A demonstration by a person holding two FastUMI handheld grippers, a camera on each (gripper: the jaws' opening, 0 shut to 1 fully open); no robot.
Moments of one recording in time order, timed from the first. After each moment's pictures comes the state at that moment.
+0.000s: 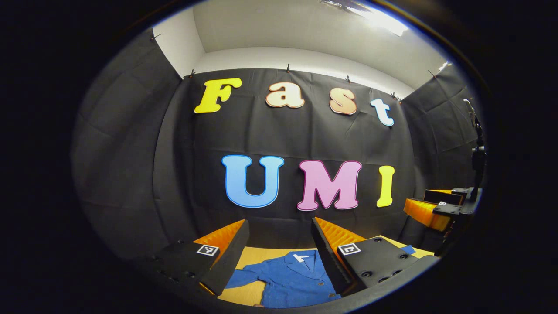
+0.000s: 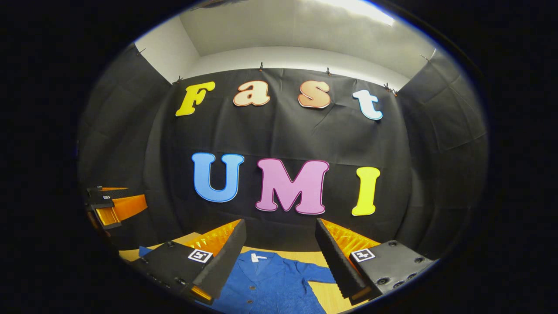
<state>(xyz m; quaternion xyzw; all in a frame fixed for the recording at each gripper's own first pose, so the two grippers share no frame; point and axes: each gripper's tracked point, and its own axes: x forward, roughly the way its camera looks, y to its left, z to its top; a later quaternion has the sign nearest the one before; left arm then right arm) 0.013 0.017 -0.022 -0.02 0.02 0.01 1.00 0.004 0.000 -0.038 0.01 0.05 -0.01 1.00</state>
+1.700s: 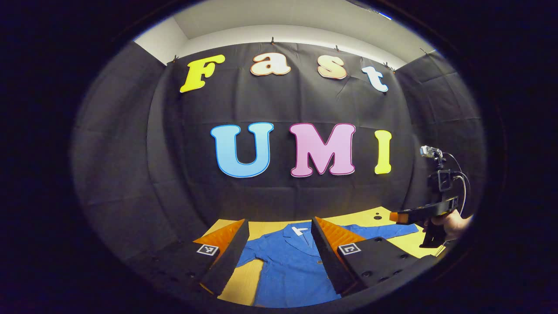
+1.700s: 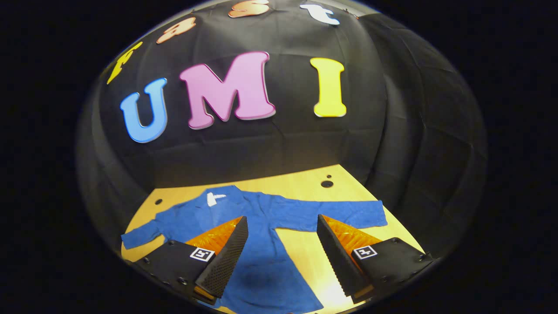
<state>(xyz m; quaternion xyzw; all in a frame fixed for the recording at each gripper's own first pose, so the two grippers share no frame) 0.012 -0.036 -0.081 0.02 0.13 0.00 0.99 0.042 -0.154 -0.289 0.10 0.35 -0.15 0.92</state>
